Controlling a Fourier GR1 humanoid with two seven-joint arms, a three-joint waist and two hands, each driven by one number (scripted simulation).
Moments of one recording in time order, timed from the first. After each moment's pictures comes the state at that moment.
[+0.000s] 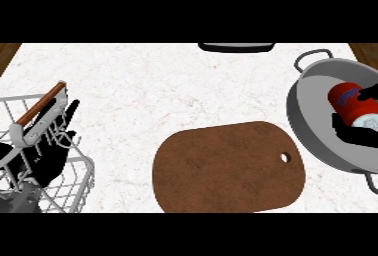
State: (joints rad) left arm -0.16 0.65 -0.38 -1.79 1.05 0.86 0.04; right arm -0.16 -0.59 -0.03 -1.66 0.65 -0.24 0.33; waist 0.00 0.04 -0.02
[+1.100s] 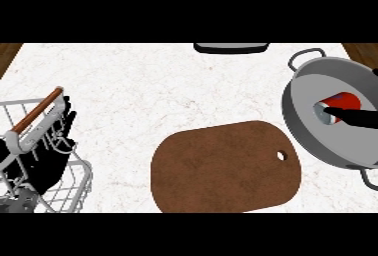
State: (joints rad) left arm -0.12 0.68 -0.40 -1.79 1.13 0.83 0.04; right arm -0.33 -0.44 -0.28 -1.30 0.07 -0.08 -0.04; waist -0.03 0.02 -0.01
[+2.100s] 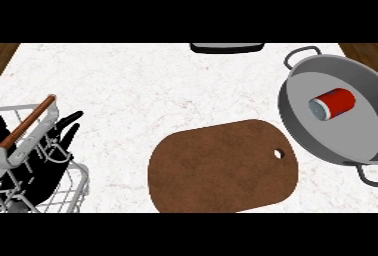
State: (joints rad) left arm -0.06 0.77 -0.44 -1.83 1.12 0.72 0.13; right arm -0.26 -0.69 -0.52 -1.02 -0.16 0.29 -0.25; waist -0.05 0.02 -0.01
